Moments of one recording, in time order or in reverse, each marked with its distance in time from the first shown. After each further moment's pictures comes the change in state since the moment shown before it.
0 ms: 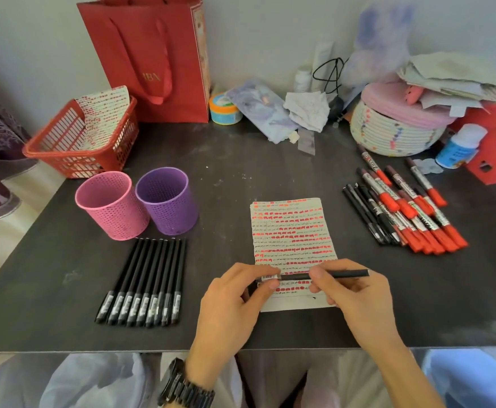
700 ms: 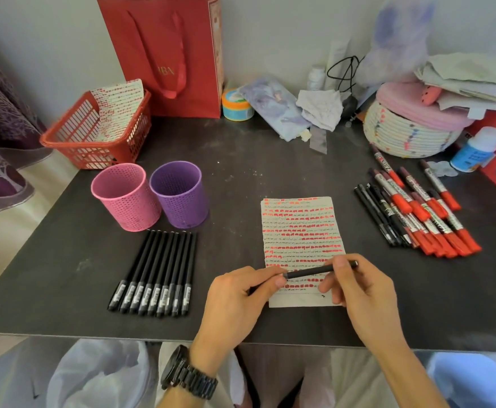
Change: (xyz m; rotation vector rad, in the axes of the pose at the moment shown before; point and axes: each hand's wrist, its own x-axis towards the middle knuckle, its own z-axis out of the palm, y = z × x) left_hand 0.000 -0.007 -0.004 -0.098 -0.030 -0.010; right_hand 0.002 0.016 0.000 -0.166 0.011 -0.020
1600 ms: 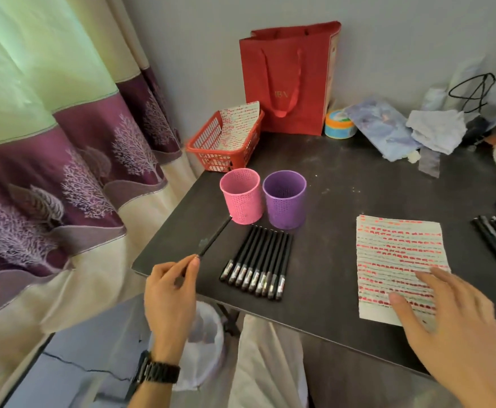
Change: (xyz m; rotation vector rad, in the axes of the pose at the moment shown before) left_hand -0.088 -0.048 -0.167 0.411 0.843 -0.453; right_hand -0.003 0.003 0.021 -0.875 0.053 -0.104
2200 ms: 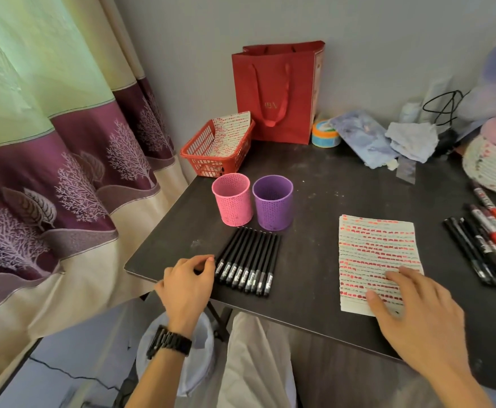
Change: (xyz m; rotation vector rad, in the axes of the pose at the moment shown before) left_hand 0.004 0.020 0.030 0.205 -0.199 -0.085; right_hand 0.000 0.002 -0.003 -0.140 -0.098 -0.057
